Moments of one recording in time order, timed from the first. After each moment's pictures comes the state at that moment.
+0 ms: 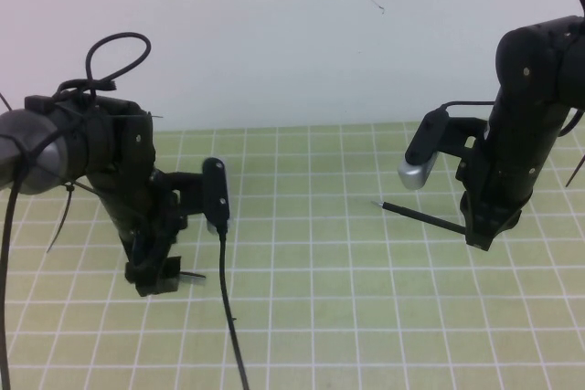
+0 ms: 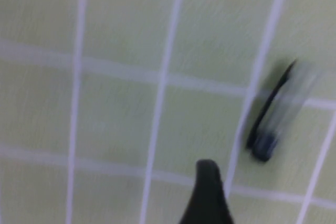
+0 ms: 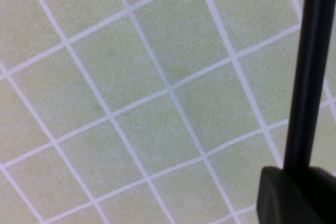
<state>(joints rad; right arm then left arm) 0.37 1.95 -1.58 0.02 1.21 -0.78 -0.33 1.88 -1.27 -0.06 0.87 1.28</state>
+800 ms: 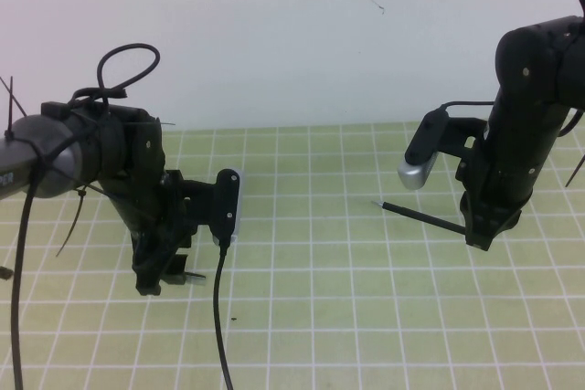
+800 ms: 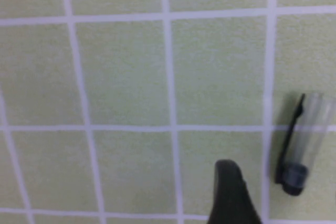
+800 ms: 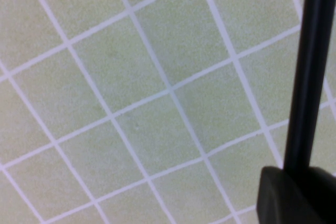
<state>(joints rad) 0.37 1.95 -1.58 0.02 1.21 -0.77 -0.33 1.91 -1.27 -0.07 0.79 1.43</state>
